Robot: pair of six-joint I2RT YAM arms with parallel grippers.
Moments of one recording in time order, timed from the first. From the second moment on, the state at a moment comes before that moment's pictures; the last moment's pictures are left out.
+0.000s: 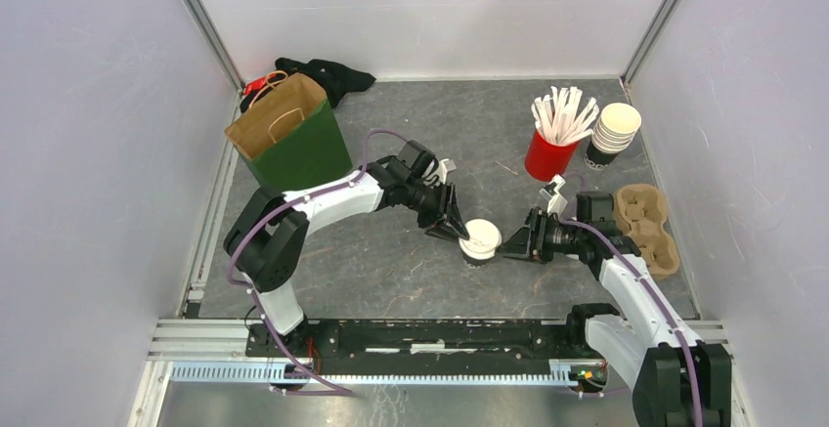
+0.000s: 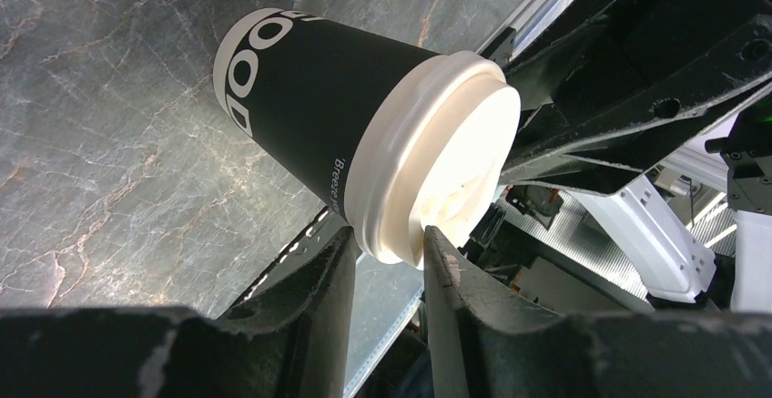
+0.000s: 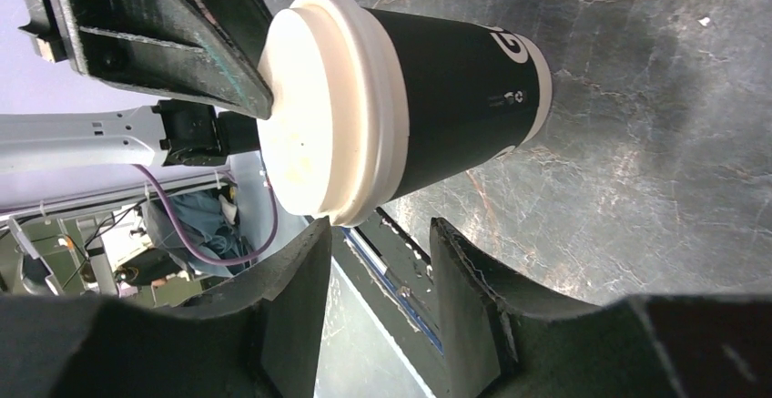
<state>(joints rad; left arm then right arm) -0.74 1.75 1.16 -0.36 0.71 -0.81 0.06 0.91 0.42 -0.40 -0.92 0.47</state>
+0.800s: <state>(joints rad) -0.74 1.77 1.18 -0.36 0.71 -0.81 0.07 1.00 0.39 -0.31 -0.95 0.48</state>
